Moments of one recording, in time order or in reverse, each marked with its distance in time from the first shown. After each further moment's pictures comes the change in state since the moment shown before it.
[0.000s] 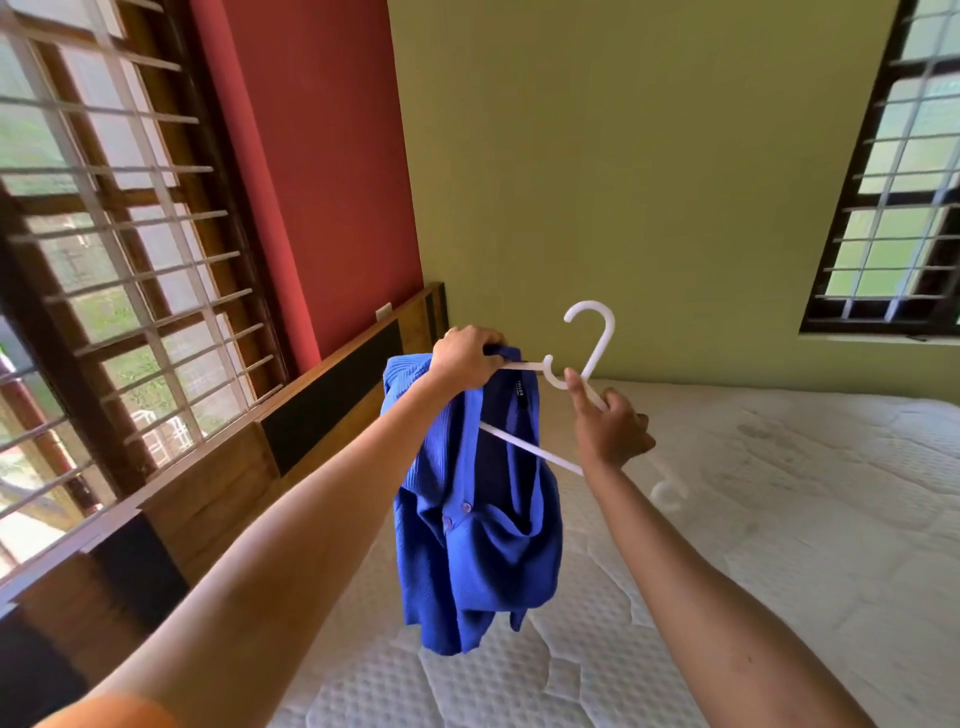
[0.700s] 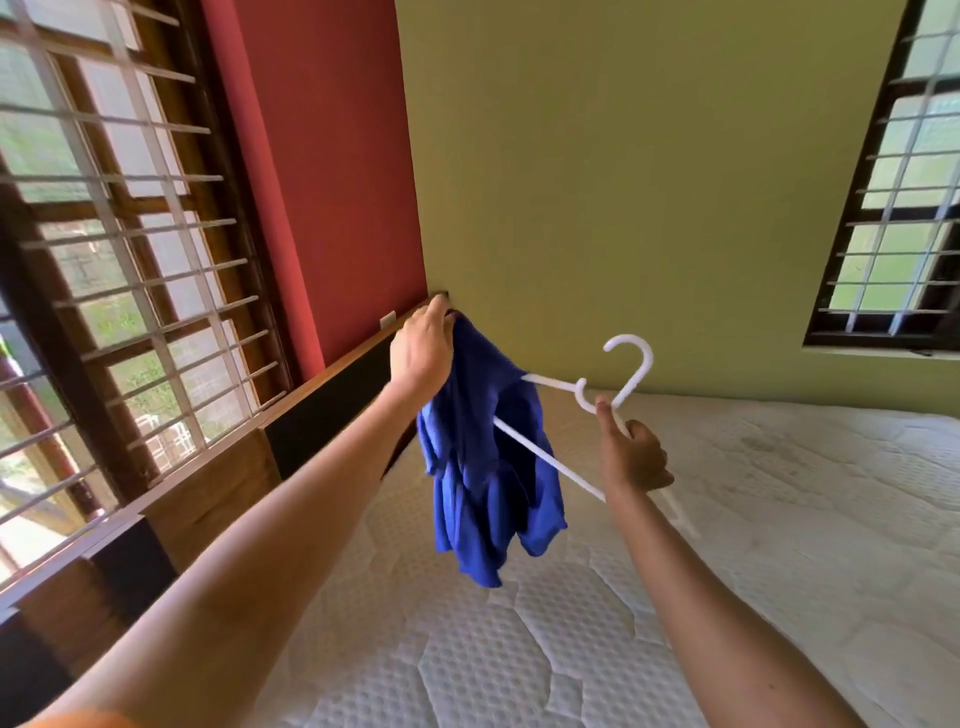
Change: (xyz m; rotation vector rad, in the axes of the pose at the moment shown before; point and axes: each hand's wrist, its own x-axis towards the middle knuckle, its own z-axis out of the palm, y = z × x) left_hand -0.016 -0.021 -0.028 -0.046 0.452 -0.102; right_hand 0.005 0.019 -0.013 0.077 -0.053 0.277
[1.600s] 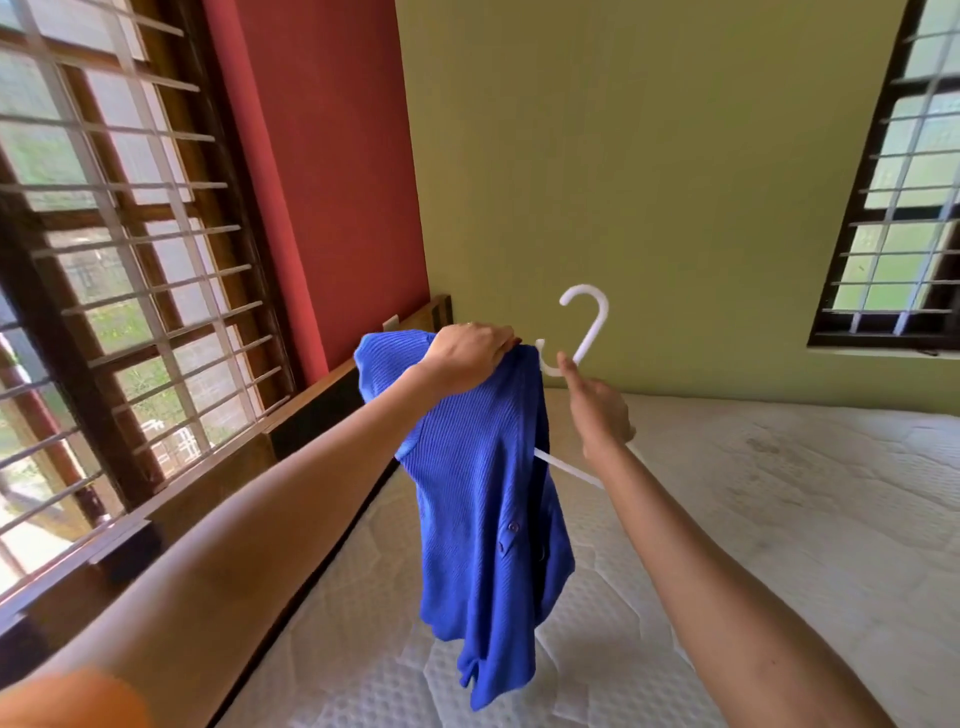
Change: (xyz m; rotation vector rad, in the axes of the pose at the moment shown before) left_hand 0.013 0.019 0.009 0.283 -0.352 0.524; right_hand -0.011 -0.059 0.014 -0.117 -0.300 -0.147
